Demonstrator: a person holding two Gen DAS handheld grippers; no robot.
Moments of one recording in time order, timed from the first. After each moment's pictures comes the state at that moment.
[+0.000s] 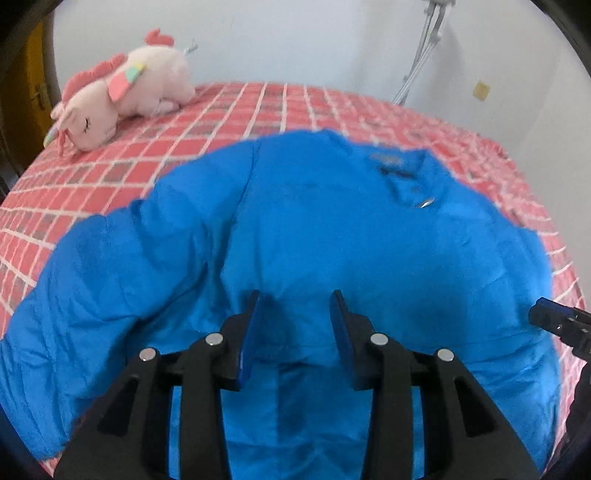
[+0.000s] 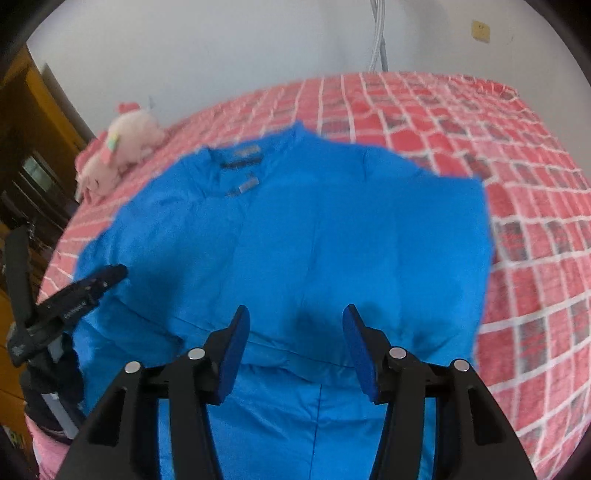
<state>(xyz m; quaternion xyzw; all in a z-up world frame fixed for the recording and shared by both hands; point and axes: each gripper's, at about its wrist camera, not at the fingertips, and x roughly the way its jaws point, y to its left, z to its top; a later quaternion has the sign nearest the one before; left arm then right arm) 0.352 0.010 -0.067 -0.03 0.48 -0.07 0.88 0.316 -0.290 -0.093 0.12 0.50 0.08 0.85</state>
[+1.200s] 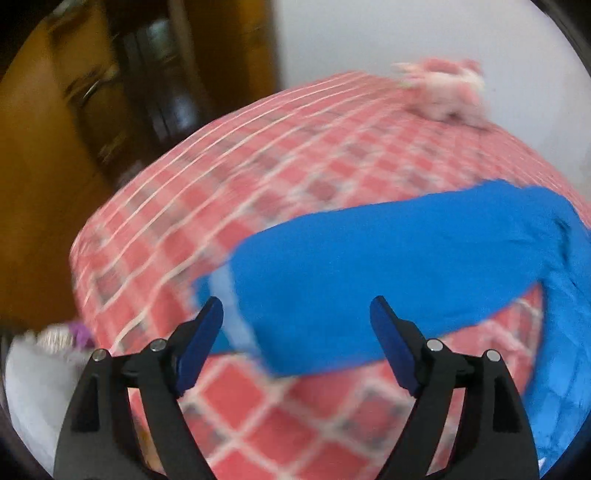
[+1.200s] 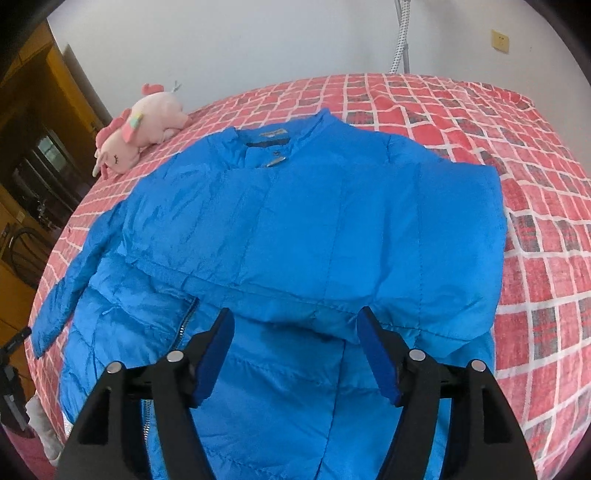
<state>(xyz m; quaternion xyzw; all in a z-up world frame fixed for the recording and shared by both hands) 0.127 0.343 -0.021 -0.12 0.46 0.28 0.83 0.282 -0.273 -0.092 0.10 0.49 0.11 0.86</state>
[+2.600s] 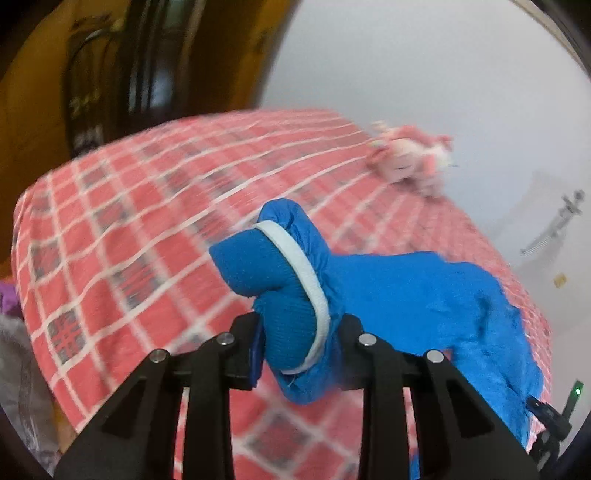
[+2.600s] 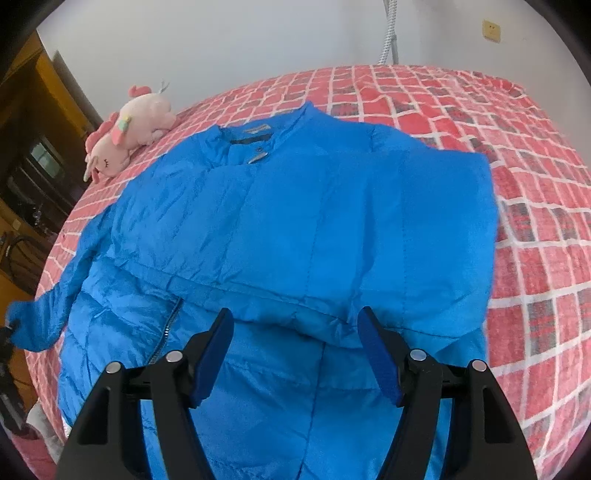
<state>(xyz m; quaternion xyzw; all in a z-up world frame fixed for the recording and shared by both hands) 0.132 0.322 0.012 -0.26 0.35 0.17 0.88 0.284 -0.283 -0.095 0.11 0.50 0.09 0.86</state>
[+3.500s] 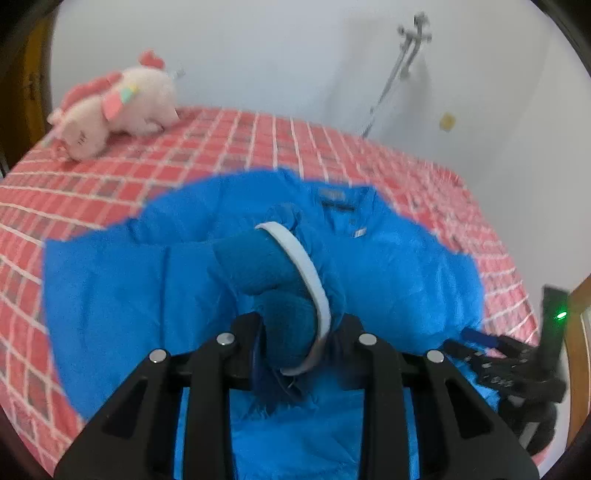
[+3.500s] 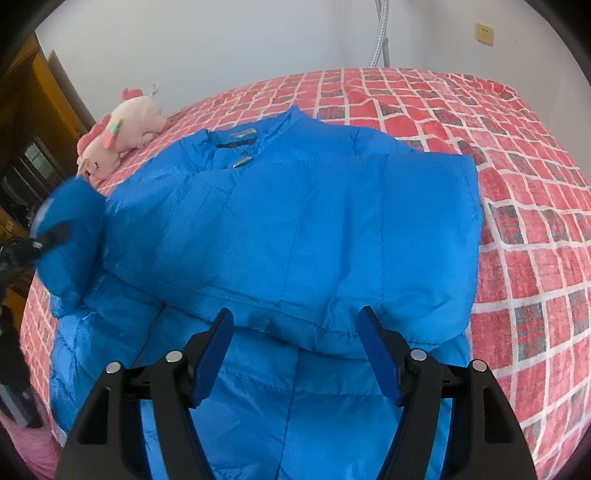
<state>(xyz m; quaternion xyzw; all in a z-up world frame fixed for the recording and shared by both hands) 0.322 -0.003 -0.012 -0.08 0.45 -0.12 0.88 0.286 -0.291 -0.100 0.10 0.49 0.08 0.86</state>
